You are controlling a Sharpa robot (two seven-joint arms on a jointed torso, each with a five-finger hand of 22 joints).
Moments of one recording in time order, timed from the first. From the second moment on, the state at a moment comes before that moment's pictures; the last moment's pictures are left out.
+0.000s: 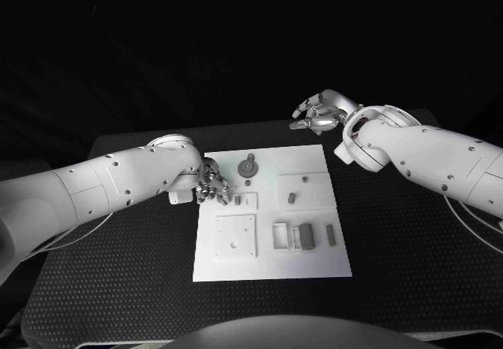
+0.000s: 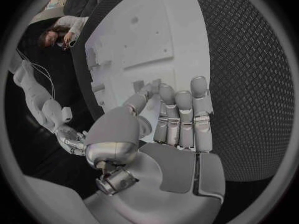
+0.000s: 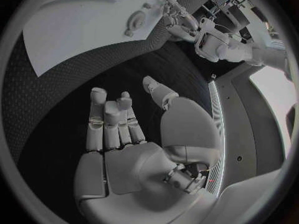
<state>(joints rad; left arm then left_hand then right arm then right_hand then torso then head) 1.30 -0.50 -0.17 1.12 -0.98 0.27 -0.54 0.86 0.06 0.56 -0.27 0.15 1.07 0.03 0.42 0.85 1.23 -0.07 0.93 0.69 1.08 -0.11 1.29 0.59 0.02 1.21 -0.21 0.48 1.31 1.23 -0.66 0.07 1.19 -1.09 -0.30 -0.03 1.03 -0.17 0.59 -0.16 0.08 0.83 0.17 0.22 0.52 0.94 0.06 1.16 1.03 1.10 -0.05 1.45 0.87 0.25 1.04 0.03 0.89 1.31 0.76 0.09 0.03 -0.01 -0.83</state>
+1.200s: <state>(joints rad) 1.30 -0.51 -0.17 1.13 -0.98 0.27 -0.53 0.84 0.05 0.57 -0.25 0.15 1.08 0.03 0.41 0.85 1.23 -0.07 0.93 0.69 1.08 -0.11 1.29 0.59 0.02 1.21 -0.21 0.48 1.31 1.23 -0.66 0.07 1.19 -1.09 -0.30 -0.03 1.02 -0.17 0.59 -0.16 0.08 0.83 0.17 0.22 0.52 0.94 0.06 1.16 1.03 1.10 -0.05 1.45 0.87 0.25 1.04 0.03 0.89 1.31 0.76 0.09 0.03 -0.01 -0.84</state>
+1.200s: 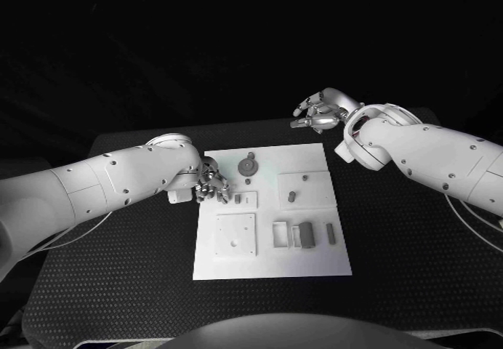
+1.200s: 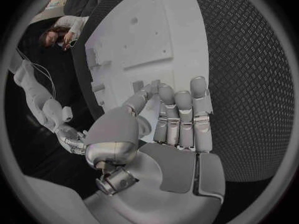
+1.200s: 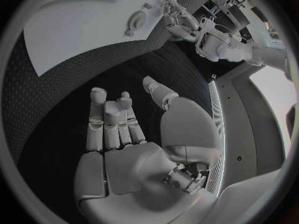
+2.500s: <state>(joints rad) 1.29 -0.52 -0.17 1.14 -0.99 0.26 -0.53 0.84 0.04 0.56 -0.25 0.15 1.08 0.03 0.41 0.86 1.23 -0.07 0.93 0.69 1.09 -0.12 1.29 0.59 0.02 1.21 -0.21 0.48 1.31 1.23 -0.67 0.07 1.19 -1.09 -0.30 -0.03 1.02 -0.17 0.59 -0.16 0.08 0.83 0.17 0.22 0.52 0.94 0.06 1.16 1.03 1.10 -0.05 1.45 0.87 0.25 1.04 0.03 0.89 1.31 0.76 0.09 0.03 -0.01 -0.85</state>
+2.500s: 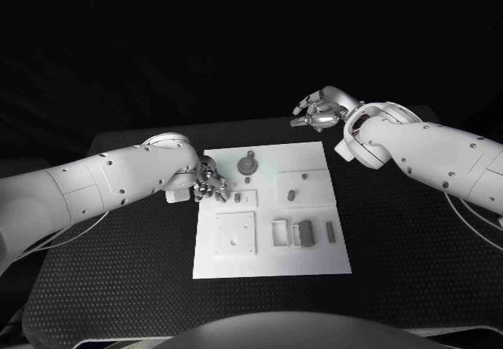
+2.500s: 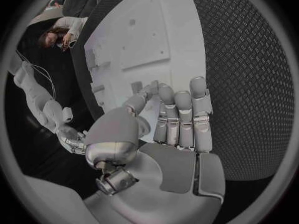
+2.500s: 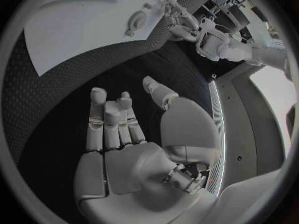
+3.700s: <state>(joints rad) 1.29 -0.52 -0.17 1.14 -0.99 0.26 -0.54 0.76 0.02 0.54 -0.20 0.11 1.07 0.04 0.35 0.87 1.22 -0.06 0.93 0.69 1.08 -0.12 1.29 0.59 0.03 1.21 -0.21 0.48 1.31 1.23 -0.67 0.07 1.19 -1.09 -0.30 -0.03 1.02 -0.17 0.59 -0.16 0.08 0.83 0.16 0.22 0.52 0.94 0.06 1.16 1.03 1.10 -0.05 1.45 0.87 0.25 1.04 0.03 0.89 1.31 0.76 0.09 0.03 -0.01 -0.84</state>
